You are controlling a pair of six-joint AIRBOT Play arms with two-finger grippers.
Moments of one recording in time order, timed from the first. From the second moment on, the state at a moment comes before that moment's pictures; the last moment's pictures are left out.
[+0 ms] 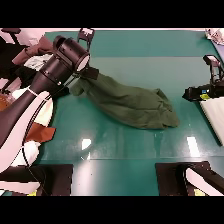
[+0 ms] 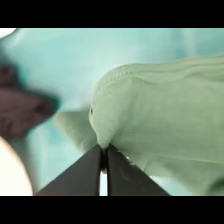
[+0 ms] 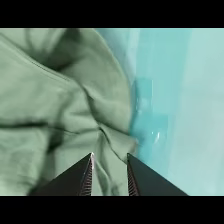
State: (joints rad) left arm -0.66 -1.54 1.77 2.07 -1.42 -2.03; right arm -0.18 -1.02 1.05 -1.35 1.23 1.37
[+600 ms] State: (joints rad) left arm -0.52 -1.53 1.60 2.01 -1.37 -2.08; right arm -0.02 -1.12 1.05 -1.21 1.28 1.34
